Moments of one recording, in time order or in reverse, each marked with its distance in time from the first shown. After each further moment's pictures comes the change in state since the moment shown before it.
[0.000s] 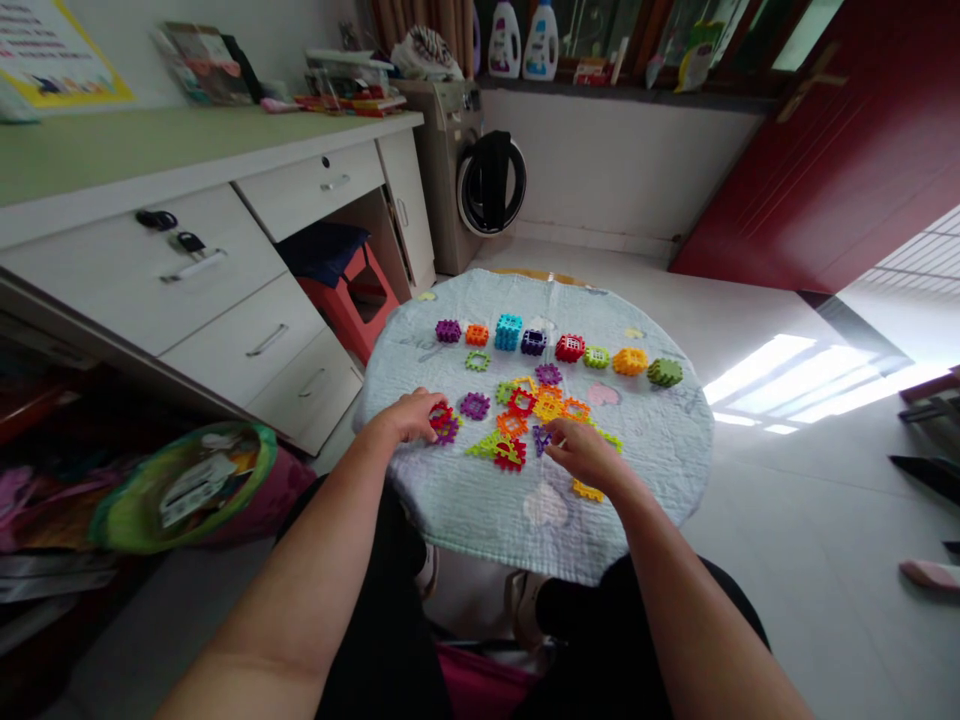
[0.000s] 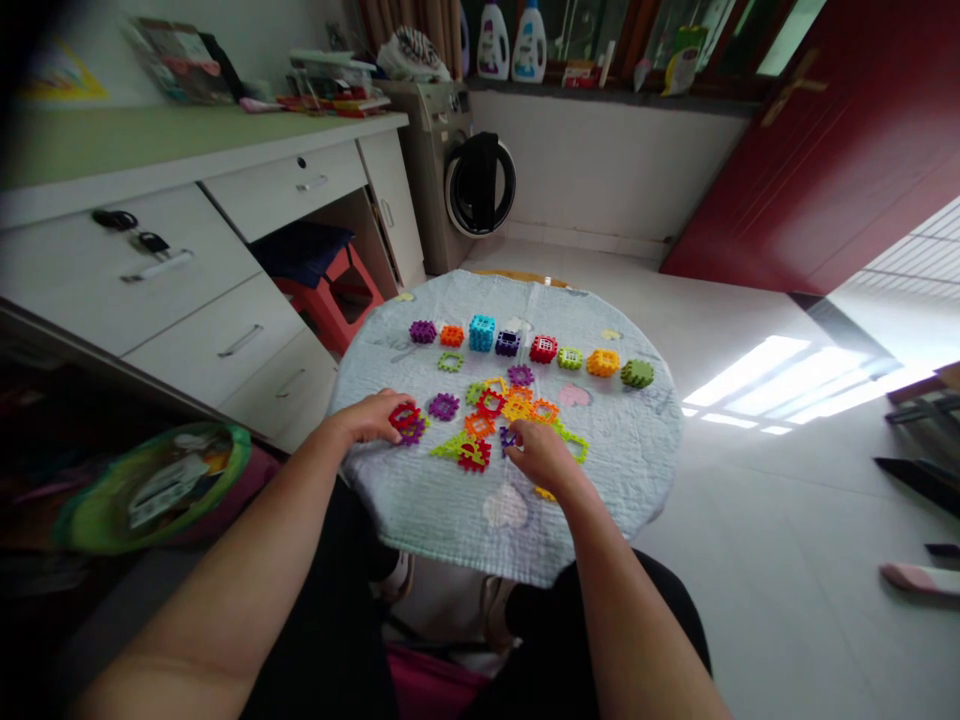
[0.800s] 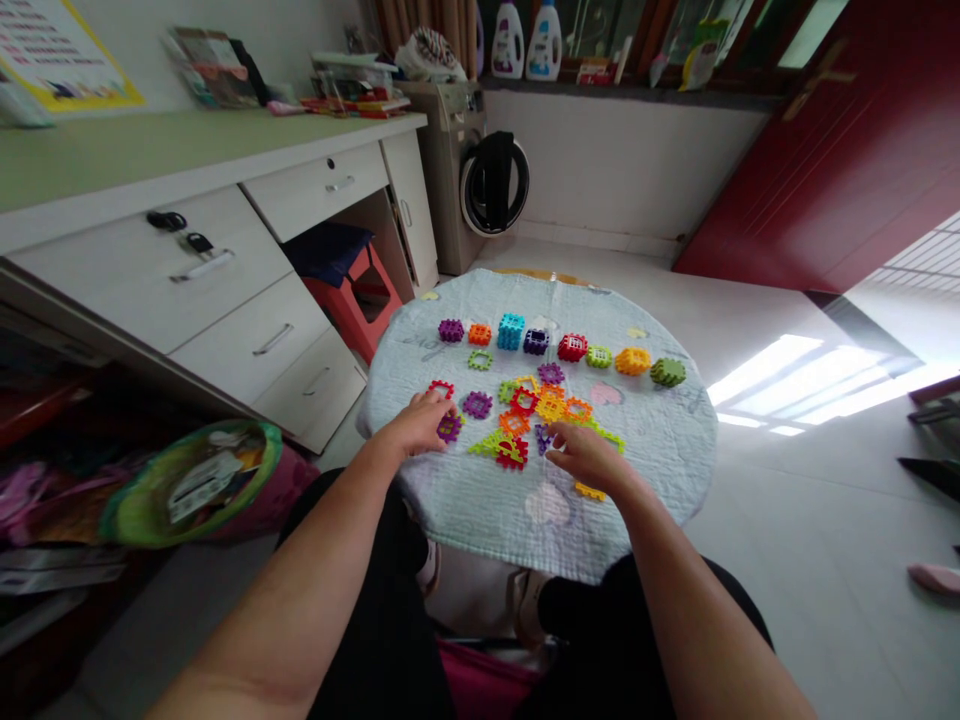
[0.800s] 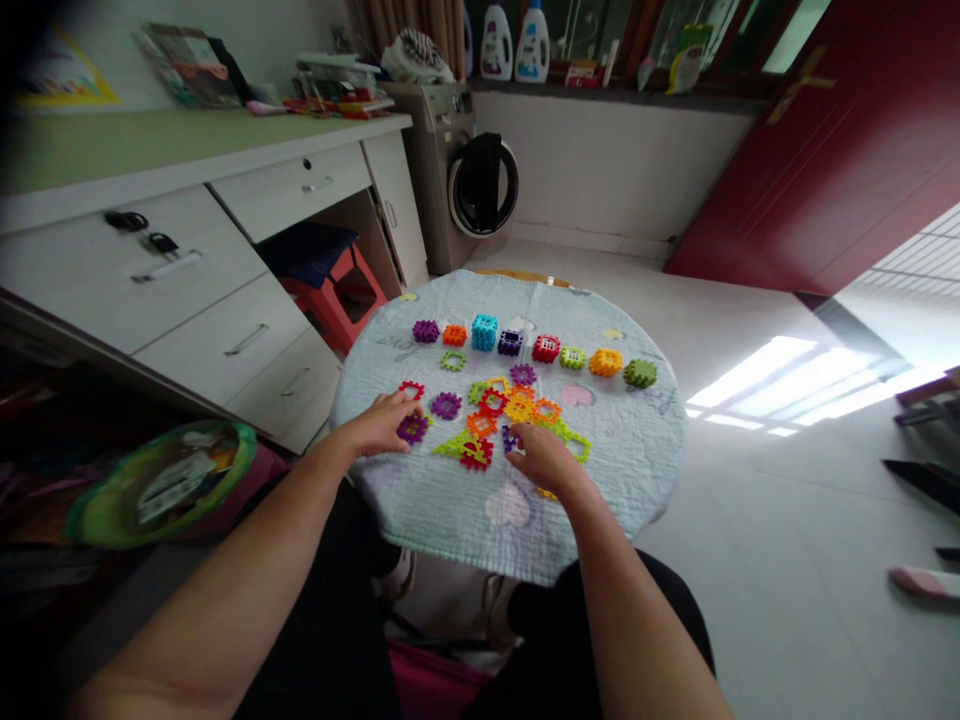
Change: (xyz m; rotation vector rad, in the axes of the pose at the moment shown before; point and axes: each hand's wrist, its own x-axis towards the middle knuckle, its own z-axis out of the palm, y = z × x) left_hand -0.014 0.010 0.013 0.034 0.126 0.168; right_hand -0.002 0.004 0.005 -0.012 -0.053 -0.040
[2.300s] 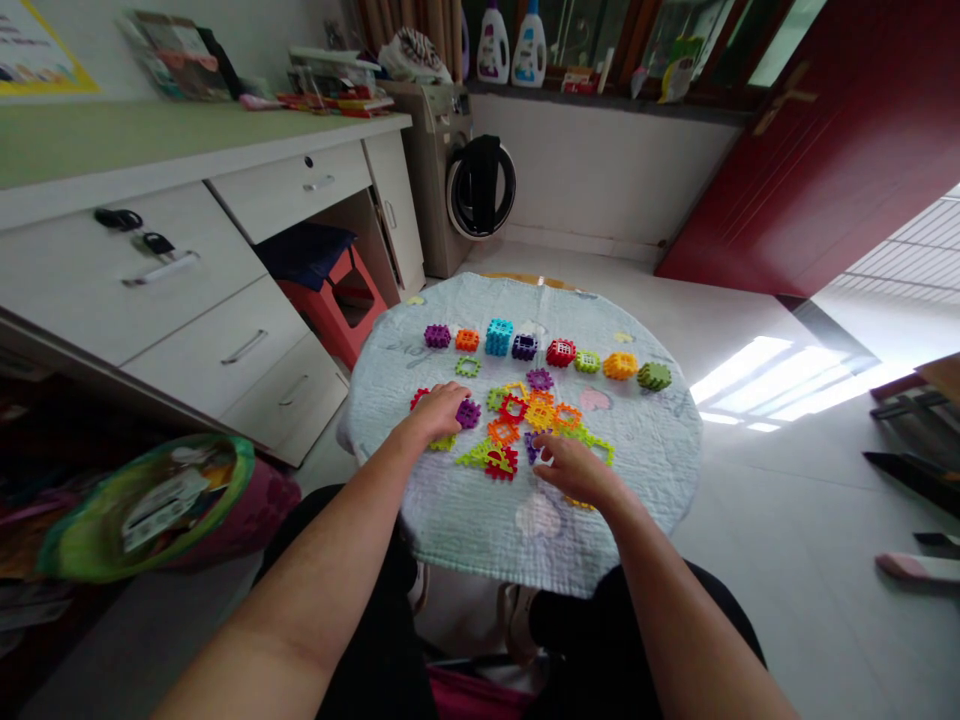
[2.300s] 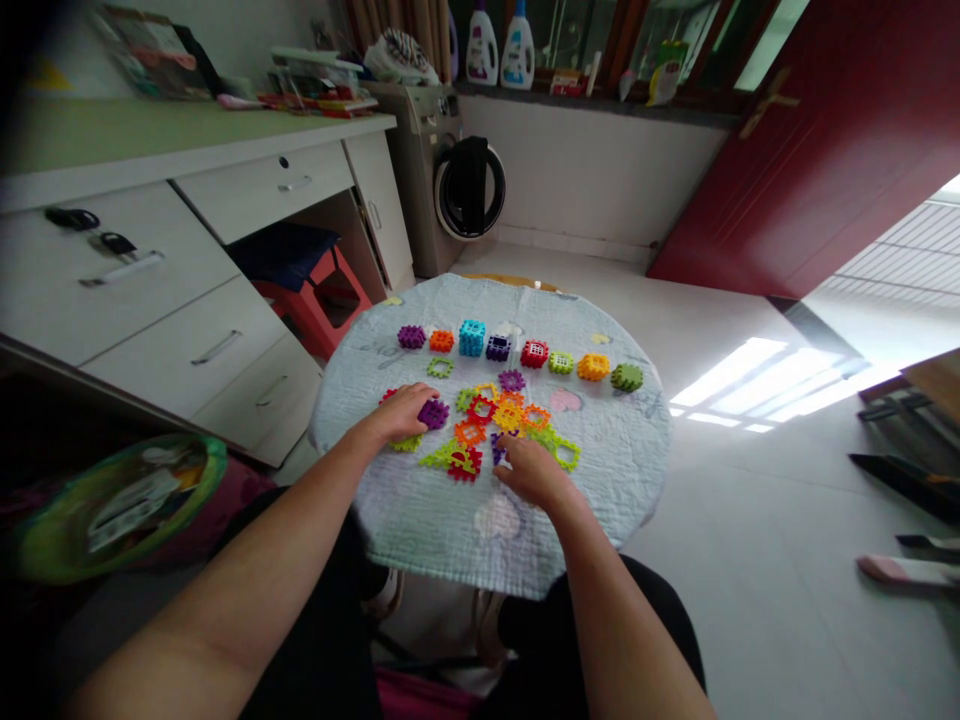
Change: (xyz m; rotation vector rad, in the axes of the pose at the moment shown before) left_hand 0.062 0.018 0.013 0.013 0.075 0.058; right_hand 0.000 0.003 0.007 -0.022 -0.042 -0.006
